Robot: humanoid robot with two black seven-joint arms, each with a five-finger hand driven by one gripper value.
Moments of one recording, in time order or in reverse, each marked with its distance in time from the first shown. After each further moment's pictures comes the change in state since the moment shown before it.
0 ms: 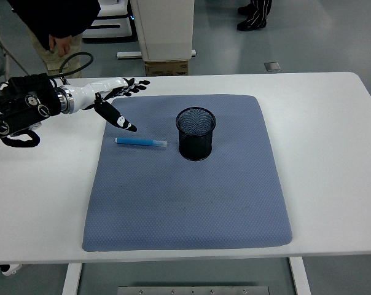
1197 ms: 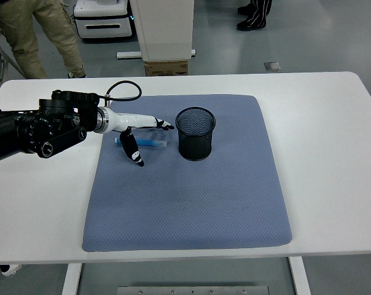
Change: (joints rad) left arm -0.002 -0.194 0.128 0.114 0.279 -0.050 -0.013; right arm 0.000 0.000 0.000 0.000 0.000 0.000 0.000
